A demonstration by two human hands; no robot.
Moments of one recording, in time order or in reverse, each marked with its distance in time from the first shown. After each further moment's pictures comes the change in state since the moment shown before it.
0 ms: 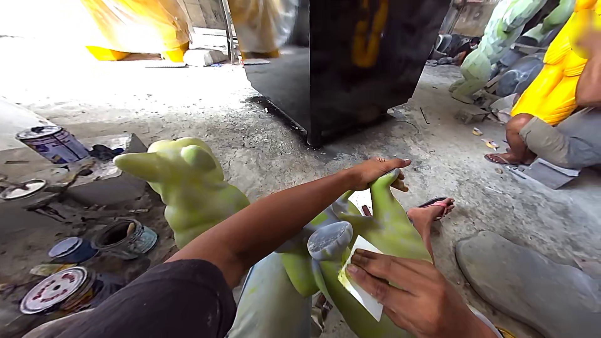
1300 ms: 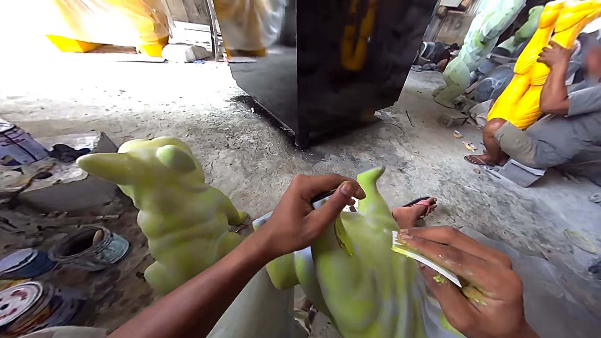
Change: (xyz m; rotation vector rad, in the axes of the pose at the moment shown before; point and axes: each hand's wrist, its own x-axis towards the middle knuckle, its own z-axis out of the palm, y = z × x) left_hand -0.195 0.027 0.046 0.694 0.325 0.800; right_hand -0.005 0.001 -0.076 0.094 0.234 0.273
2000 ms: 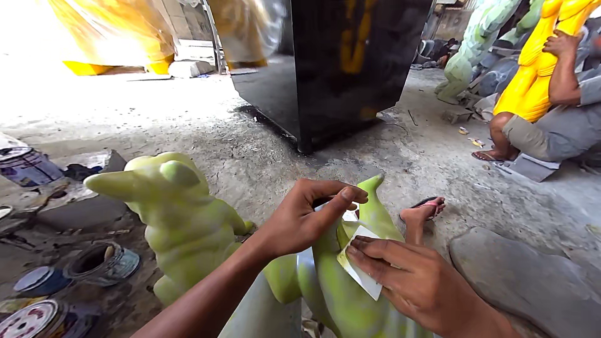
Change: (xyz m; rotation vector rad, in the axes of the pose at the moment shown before) left_hand 0.010 -0.006 -0.009 -0.045 -0.119 -0.130; right_hand 0.012 0.012 0.051 -0.185 -0.245 -0.186
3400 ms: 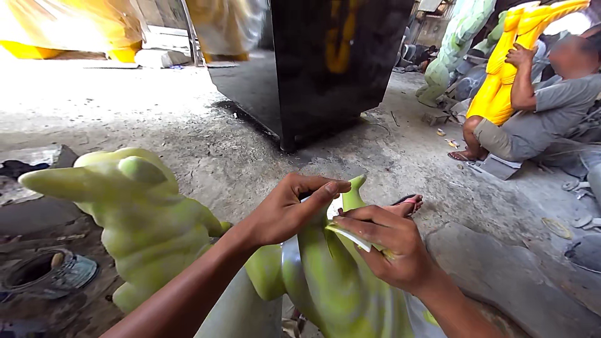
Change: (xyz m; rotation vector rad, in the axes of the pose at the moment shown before) left_hand 0.014 -0.015 0.011 -0.017 -0.064 -0.026; right_hand 0.004 0.028 -0.005 0.210 0.204 0.103
